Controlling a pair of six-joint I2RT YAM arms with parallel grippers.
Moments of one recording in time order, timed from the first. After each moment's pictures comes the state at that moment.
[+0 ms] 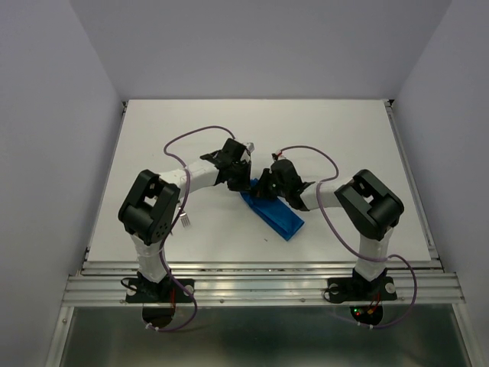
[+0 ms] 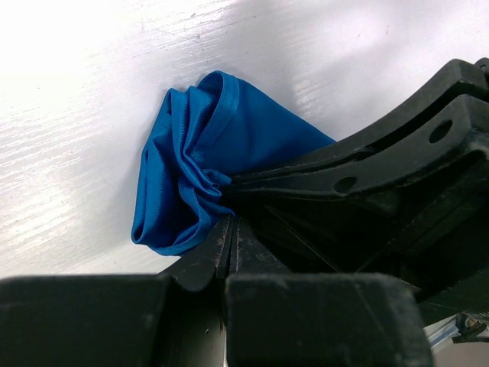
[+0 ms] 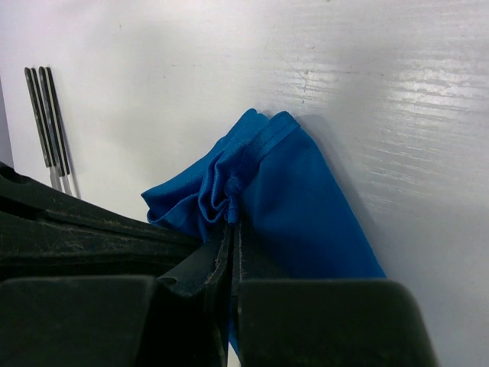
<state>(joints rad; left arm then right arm) -0.60 1.82 1.18 -0.34 0.22 -0.46 0.67 1.89 0.90 0.39 -0.15 0.86</state>
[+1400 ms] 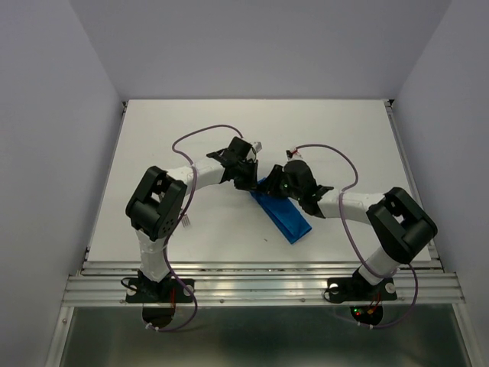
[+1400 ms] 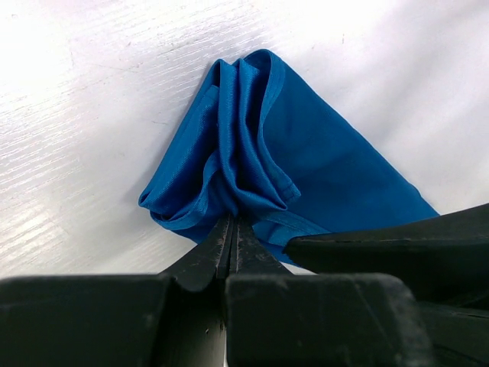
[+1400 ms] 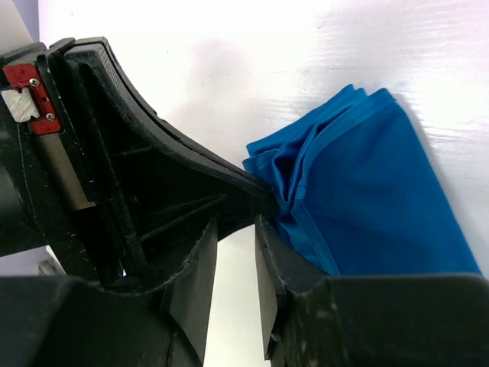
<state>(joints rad) -0.62 1.89 1.24 -0.32 0.27 -0.45 0.67 1.62 0.77 0.34 -0.02 0.86</state>
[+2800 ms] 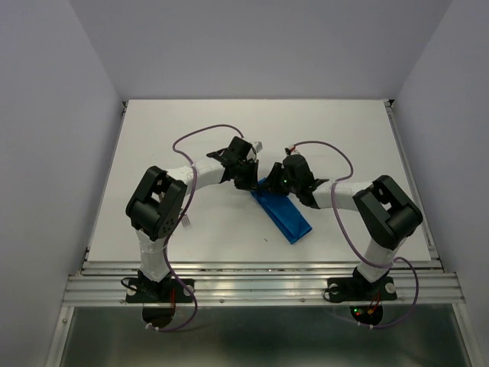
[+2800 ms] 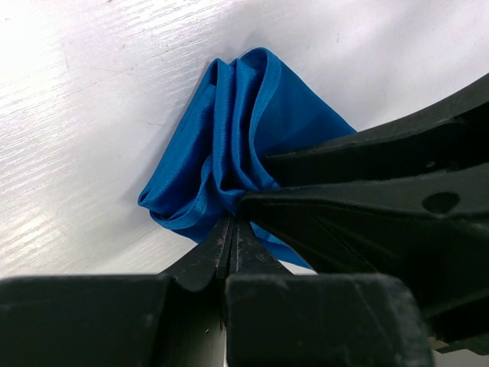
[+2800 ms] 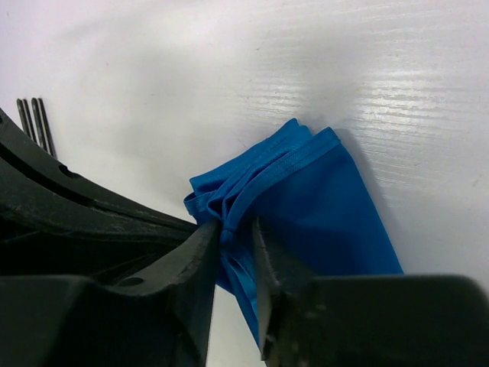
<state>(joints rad) -0.62 1.89 1.25 -0.32 0.28 -0.44 0.60 1.74 0.84 0.30 -0.10 0.81</state>
